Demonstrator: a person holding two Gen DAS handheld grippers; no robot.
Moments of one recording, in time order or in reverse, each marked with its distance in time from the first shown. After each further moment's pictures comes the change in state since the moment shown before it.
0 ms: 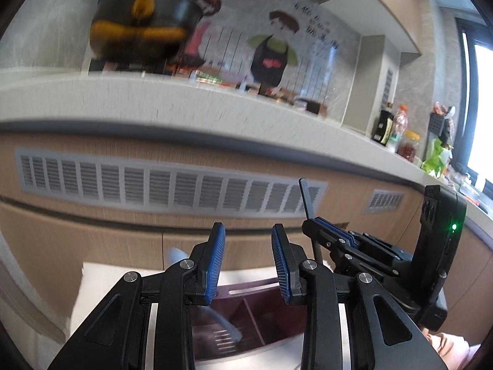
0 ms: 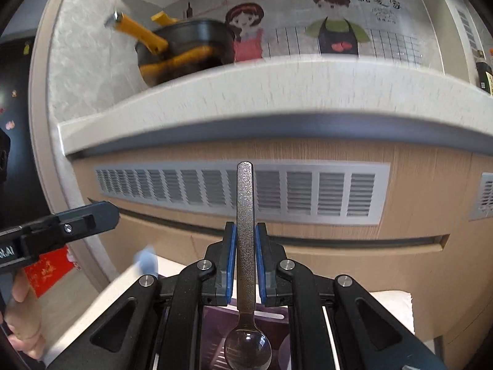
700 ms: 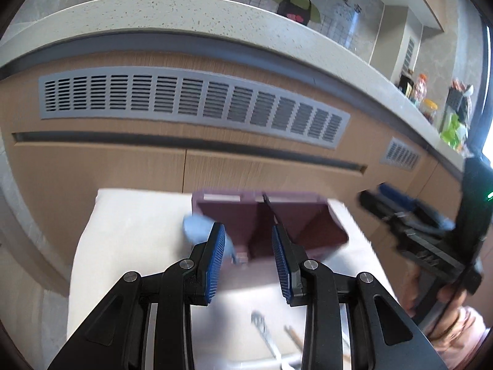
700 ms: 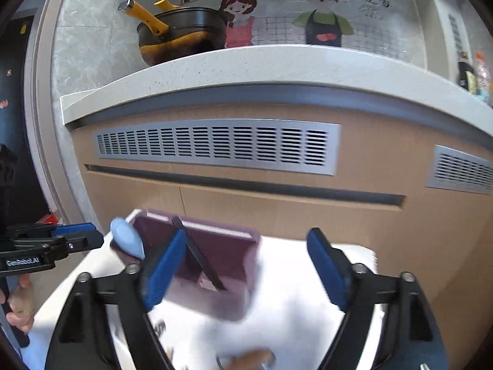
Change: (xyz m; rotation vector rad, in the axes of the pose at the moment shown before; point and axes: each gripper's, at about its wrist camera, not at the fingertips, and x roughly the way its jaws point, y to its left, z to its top) left arm -0.030 0.002 -0.084 -0.037 0.196 0.083; right arm -0.090 -0.009 -0.049 -0.043 0.091 -0.087
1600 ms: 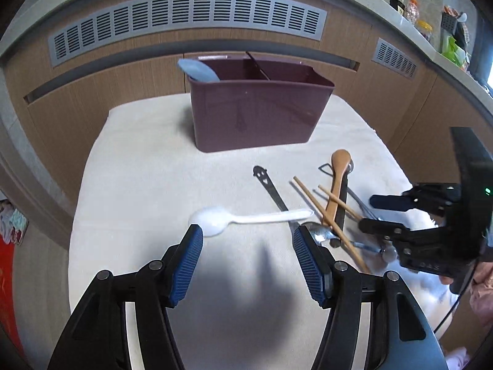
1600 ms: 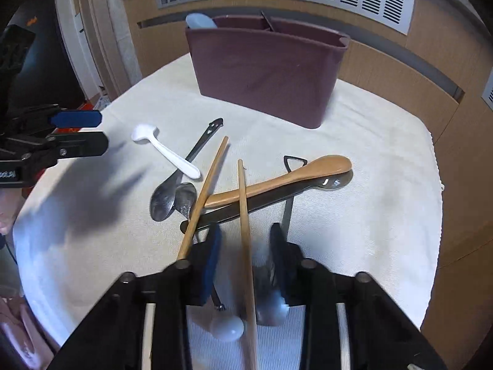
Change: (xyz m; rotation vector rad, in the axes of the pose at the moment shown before) left arm -0.034 -0.022 -0.121 0.114 0.264 0.082; right arm -0.006 0.043 -0.142 -0.196 0.515 0.199
